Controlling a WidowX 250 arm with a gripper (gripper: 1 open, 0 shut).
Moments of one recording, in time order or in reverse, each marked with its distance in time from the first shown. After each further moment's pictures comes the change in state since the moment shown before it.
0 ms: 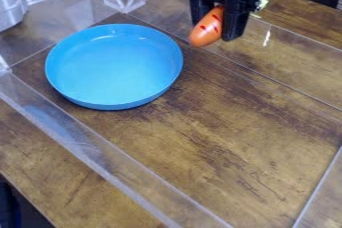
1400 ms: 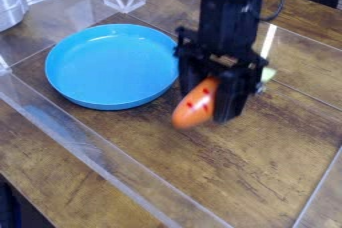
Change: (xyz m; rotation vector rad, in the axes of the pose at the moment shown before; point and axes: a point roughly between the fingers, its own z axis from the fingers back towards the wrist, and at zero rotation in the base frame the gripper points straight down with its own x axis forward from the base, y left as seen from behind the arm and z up) arm -0.096 -0.073 -0.035 -0.019 0.108 -0.086
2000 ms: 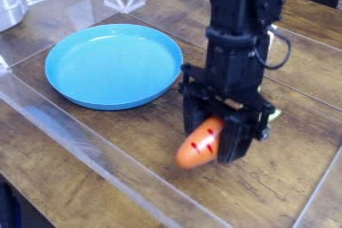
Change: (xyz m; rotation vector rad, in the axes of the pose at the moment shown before) arm -0.003 -0.012 -0.031 -0.001 0.030 0.000
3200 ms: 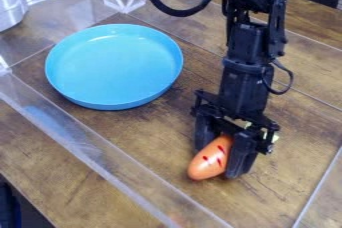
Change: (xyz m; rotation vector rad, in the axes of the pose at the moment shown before) arm 0.031 0.013 -0.033 -0.044 0.130 0.012
